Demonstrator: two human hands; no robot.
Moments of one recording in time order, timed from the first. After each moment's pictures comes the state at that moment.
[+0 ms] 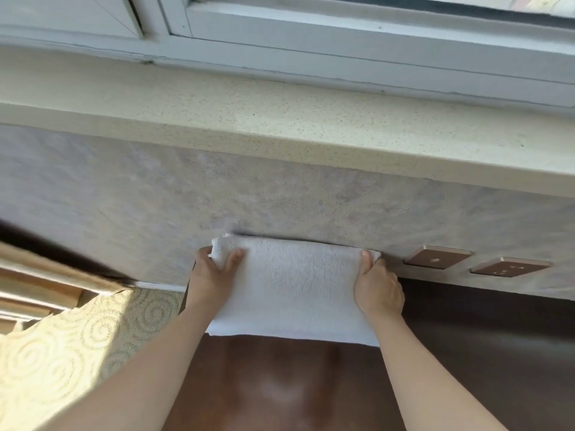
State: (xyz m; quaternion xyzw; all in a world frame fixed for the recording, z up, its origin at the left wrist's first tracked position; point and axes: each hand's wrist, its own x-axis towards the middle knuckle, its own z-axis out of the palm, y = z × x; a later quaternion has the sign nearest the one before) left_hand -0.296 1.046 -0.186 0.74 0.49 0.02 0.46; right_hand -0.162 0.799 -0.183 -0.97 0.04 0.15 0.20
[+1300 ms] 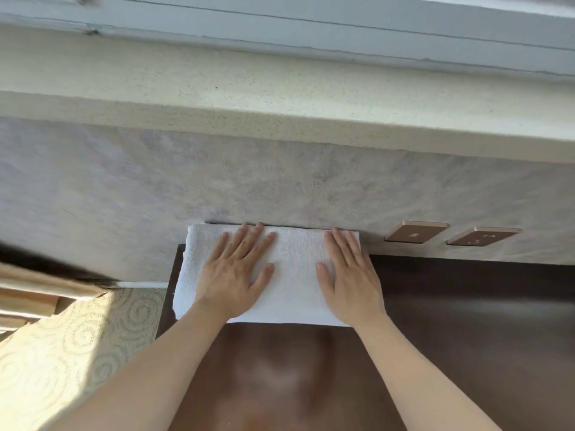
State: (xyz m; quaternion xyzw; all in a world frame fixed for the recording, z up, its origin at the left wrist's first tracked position) left_hand -0.289 1.009 -0.202 0.99 0.07 -0.05 0.11; right_hand -0.196 0.778 -0.204 -0.95 -0.28 0.05 0.08
